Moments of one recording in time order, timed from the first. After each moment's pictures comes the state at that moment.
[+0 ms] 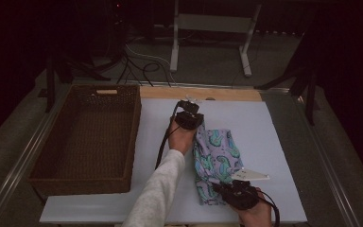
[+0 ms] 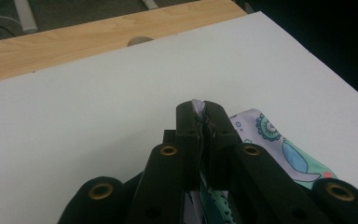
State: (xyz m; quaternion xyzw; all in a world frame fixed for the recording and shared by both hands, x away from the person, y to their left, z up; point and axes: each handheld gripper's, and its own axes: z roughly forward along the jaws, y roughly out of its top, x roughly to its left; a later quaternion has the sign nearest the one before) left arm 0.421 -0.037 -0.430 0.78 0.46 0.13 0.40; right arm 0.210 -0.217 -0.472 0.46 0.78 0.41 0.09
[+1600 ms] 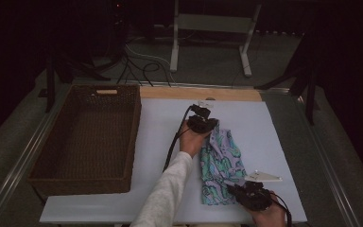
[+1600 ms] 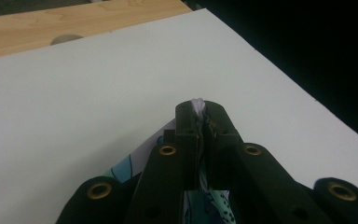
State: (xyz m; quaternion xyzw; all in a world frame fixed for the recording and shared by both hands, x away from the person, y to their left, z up) left arm 0.426 -0.068 -0.453 0.79 0.42 0.06 0.45; right arm 0.210 -0.256 -0.488 0.49 0.78 0.37 0.10
